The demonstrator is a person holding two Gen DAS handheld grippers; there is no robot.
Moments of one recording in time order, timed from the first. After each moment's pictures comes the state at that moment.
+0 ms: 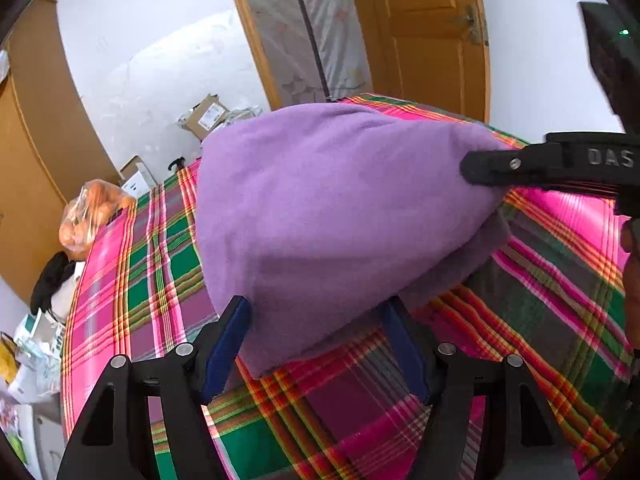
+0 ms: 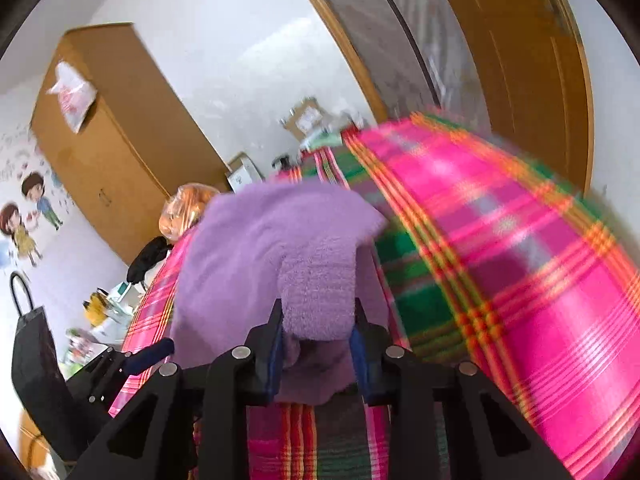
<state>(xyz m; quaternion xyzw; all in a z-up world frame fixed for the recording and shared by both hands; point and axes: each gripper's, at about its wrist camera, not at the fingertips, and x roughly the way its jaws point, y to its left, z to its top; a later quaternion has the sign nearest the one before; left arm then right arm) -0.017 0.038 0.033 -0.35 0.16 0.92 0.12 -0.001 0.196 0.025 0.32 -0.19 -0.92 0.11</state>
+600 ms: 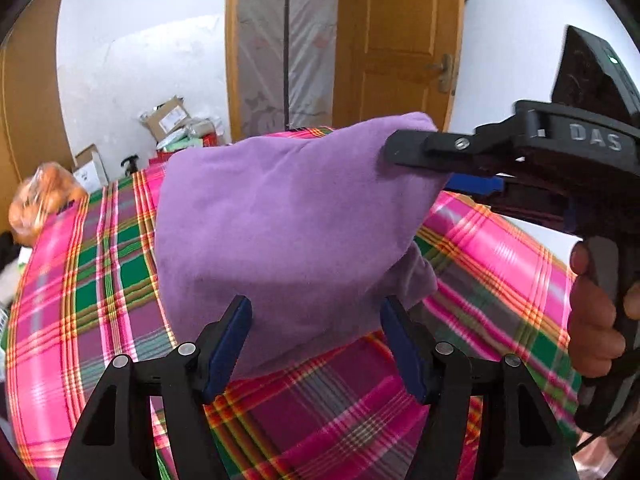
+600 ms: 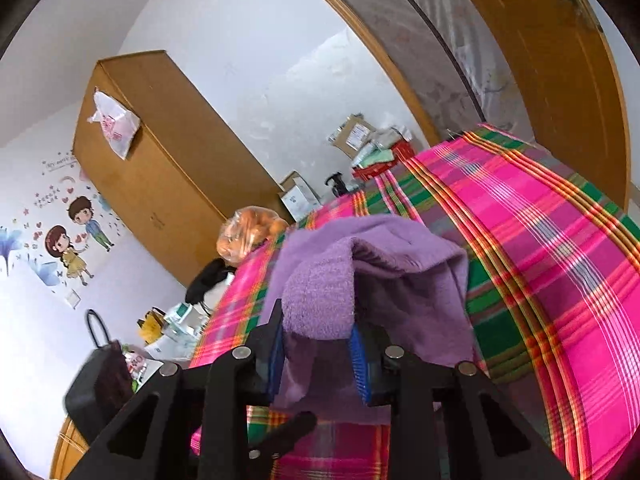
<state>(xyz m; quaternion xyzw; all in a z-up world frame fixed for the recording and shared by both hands) -0.017 0.032 0.059 -0.33 0.06 0.92 0.21 -0.001 0.182 0.065 0.29 -0.26 -0.90 0.20</state>
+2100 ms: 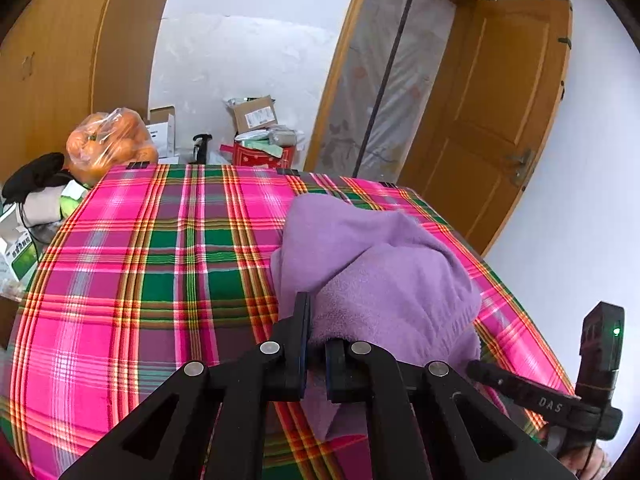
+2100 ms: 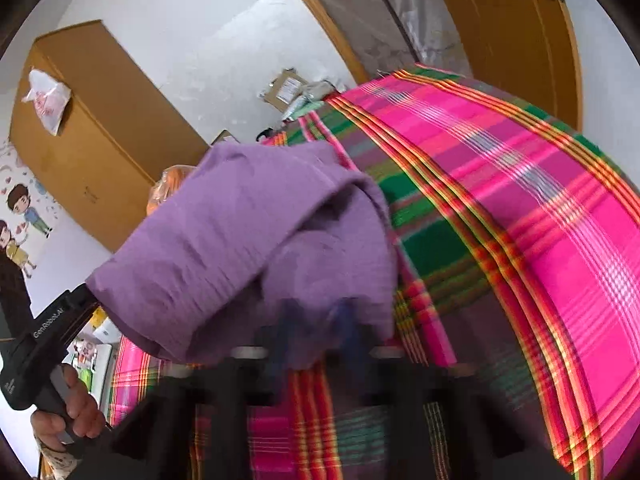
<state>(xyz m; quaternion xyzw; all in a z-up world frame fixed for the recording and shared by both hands) -0.053 -0.063 0.084 -0.31 -0.10 0.94 0.11 0.000 0.182 -0.002 0.39 -0.23 -0.89 0.10</state>
